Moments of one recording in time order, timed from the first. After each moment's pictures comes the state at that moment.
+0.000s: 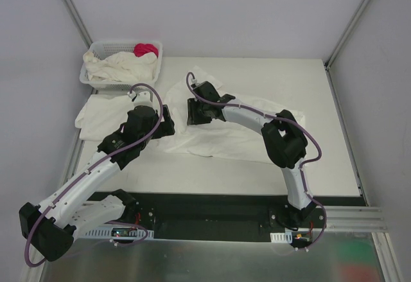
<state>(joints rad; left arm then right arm) -0.58 0.92 0.83 -0.50 -0.34 -0.55 0.77 2.12 1.64 -0.40 -0.10 0.52</state>
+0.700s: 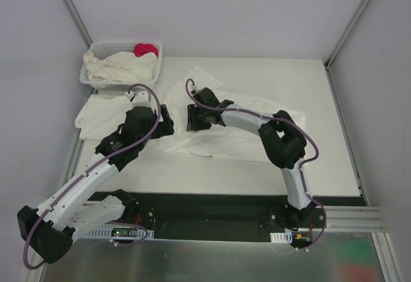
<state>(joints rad) -0.58 0.91 0.83 -0.50 -0.34 -0.55 0.79 2.12 1.56 -0.34 -0.14 0.56</state>
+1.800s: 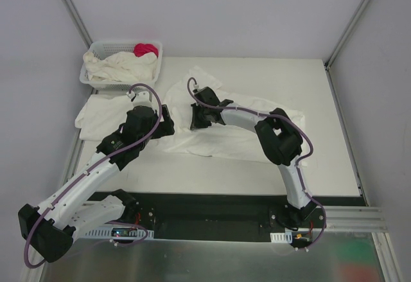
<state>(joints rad) -0.58 0.91 0.83 -0.50 -0.34 -0.55 0.76 2.18 1.58 -0.30 -0.15 0.59</state>
